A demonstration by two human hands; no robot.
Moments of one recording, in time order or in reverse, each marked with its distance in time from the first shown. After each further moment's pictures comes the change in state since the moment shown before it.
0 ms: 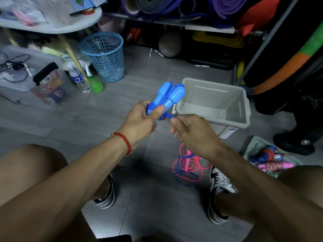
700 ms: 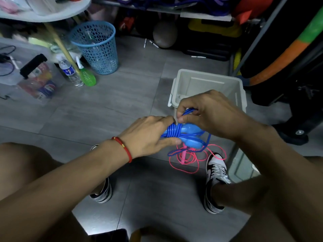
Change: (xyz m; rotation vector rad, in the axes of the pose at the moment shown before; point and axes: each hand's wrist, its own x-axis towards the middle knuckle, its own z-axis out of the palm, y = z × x) left_hand -0.029 0.002 0.008 1.081 -0.413 0.578; right_hand 0.005 0.008 -0.062 -0.374 -0.065 -0.392
